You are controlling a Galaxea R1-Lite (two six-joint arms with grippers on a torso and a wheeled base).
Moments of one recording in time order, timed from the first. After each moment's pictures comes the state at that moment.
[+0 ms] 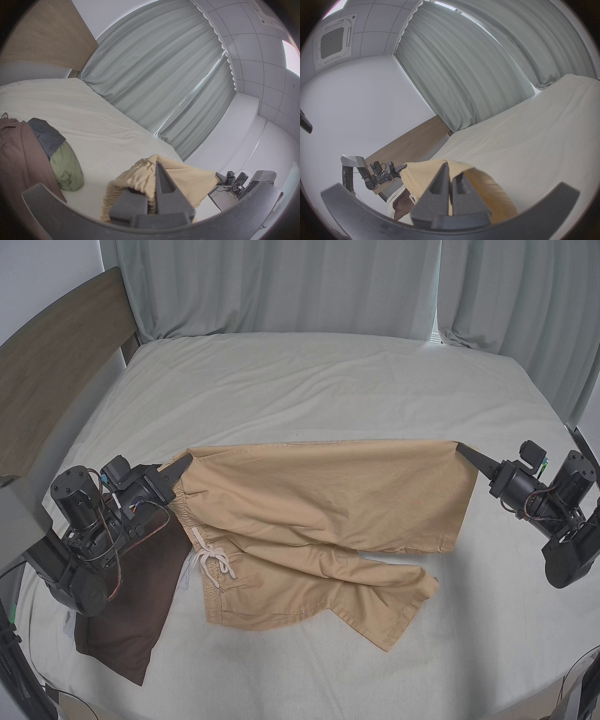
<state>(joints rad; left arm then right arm) -0.15 1.99 -0.63 -1.55 -0.35 -0.63 0.07 1.91 -0.63 -1.54 0.65 0.54</state>
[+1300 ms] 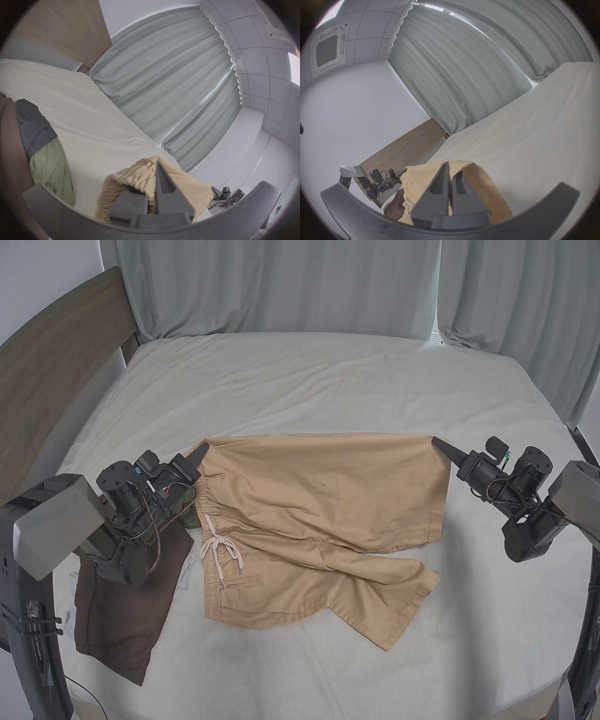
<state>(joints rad) -0.15 2.31 -1.03 -1.55 -0.27 -0.76 0.04 2.26 -1.04 -1.53 0.64 0.63</state>
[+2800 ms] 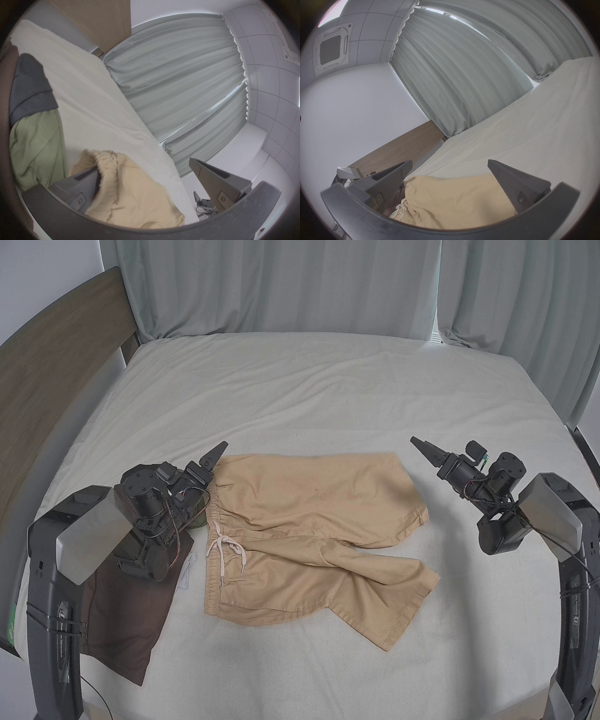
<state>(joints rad) -0.16 2.51 -1.28 -1.47 -0.27 -0.93 0.05 2.52 -1.40 -1.49 0.64 0.65</state>
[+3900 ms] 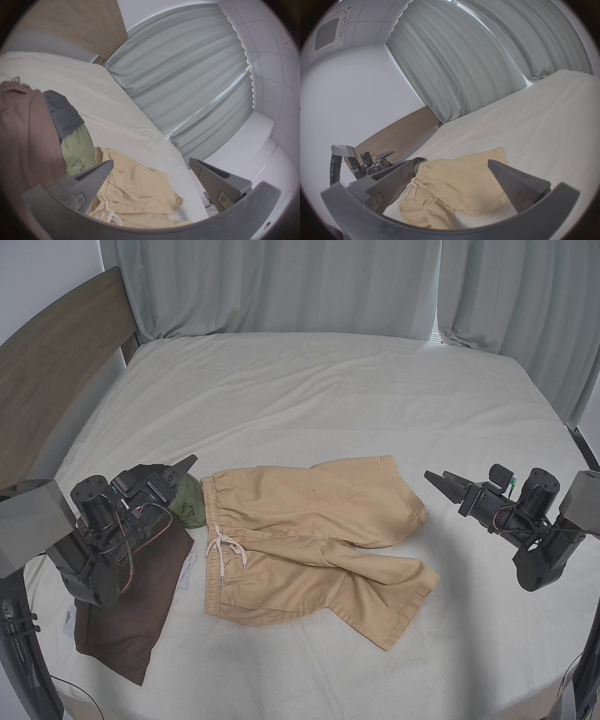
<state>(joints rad) -0.10 2.17 -0.75 -1.53 -0.32 -0.82 0.08 2.15 -0.73 -1.54 0.60 0.44</state>
